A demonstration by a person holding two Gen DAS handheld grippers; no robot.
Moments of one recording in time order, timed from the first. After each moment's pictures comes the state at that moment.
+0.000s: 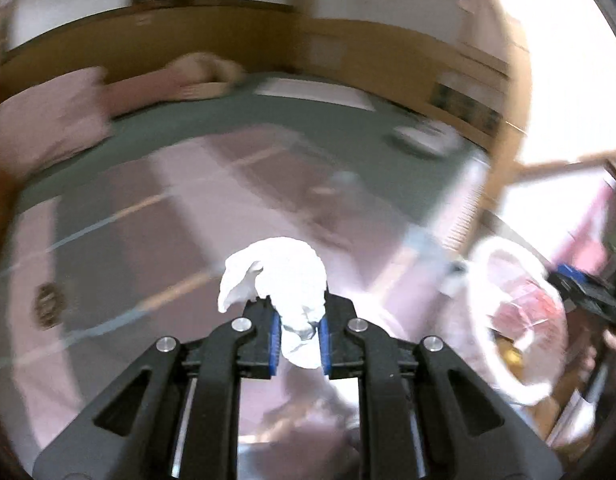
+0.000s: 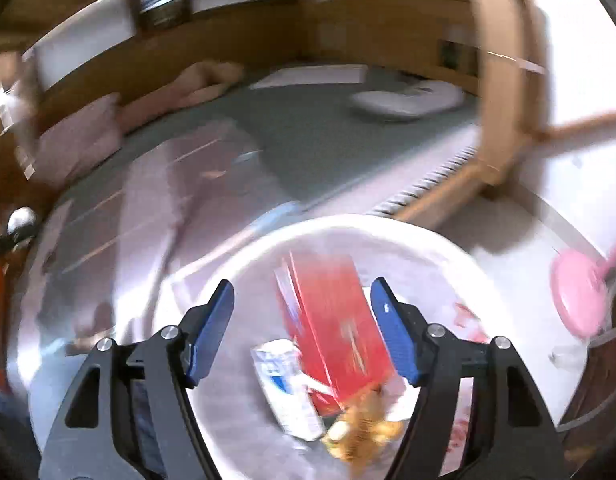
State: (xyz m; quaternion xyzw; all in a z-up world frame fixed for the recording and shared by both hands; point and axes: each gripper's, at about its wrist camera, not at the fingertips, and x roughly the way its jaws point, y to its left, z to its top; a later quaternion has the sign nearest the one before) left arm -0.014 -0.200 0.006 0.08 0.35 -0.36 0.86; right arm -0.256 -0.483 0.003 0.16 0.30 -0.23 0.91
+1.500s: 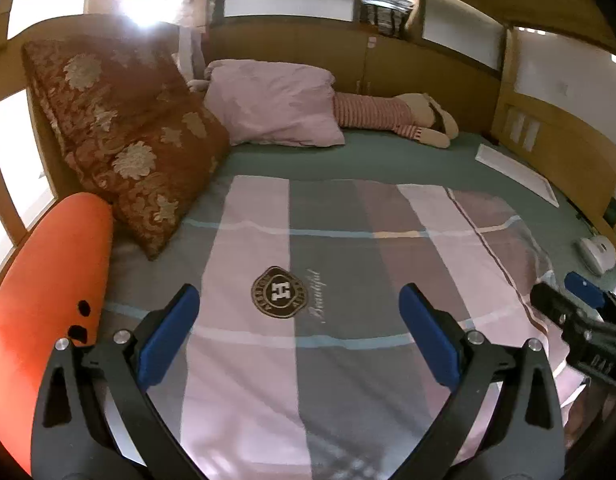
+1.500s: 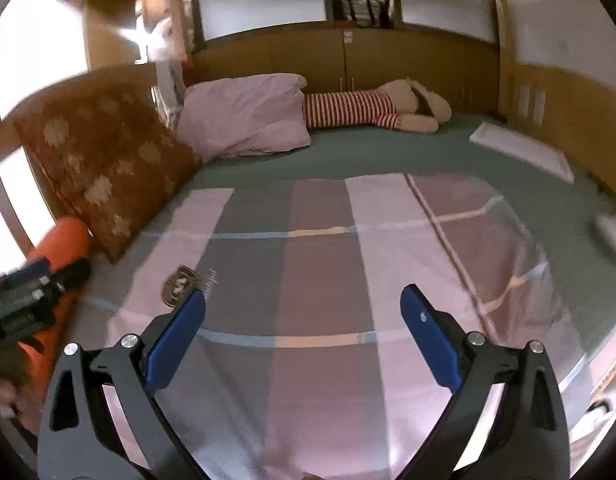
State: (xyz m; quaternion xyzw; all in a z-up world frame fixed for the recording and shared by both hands) left arm 0.059 0.025 0.006 -0.02 0.32 -0.01 0.95; right arm 0.039 -0.194 0.017 0.03 0.30 0.04 0.95
